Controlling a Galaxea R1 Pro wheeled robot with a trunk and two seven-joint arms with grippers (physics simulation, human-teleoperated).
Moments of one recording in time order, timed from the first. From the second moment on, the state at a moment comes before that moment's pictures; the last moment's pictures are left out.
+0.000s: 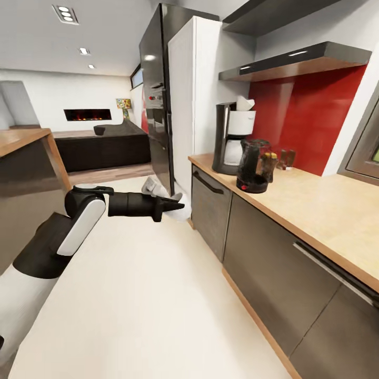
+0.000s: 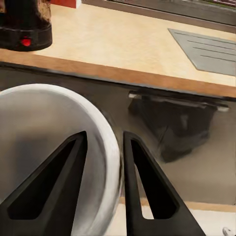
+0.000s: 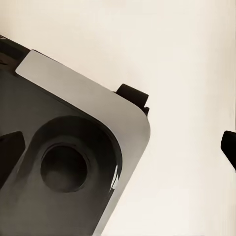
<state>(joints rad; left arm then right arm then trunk) -1.00 0.29 -0.46 -1.58 0.69 0.96 -0.61 -0.11 -0.20 0.10 -0.09 0.21 -0.25 0.39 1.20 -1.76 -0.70</state>
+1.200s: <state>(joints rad) -1.00 0.29 -0.46 -1.58 0.69 0.96 -0.61 -0.11 -0.20 0.10 -0.09 0.21 -0.25 0.39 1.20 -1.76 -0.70</state>
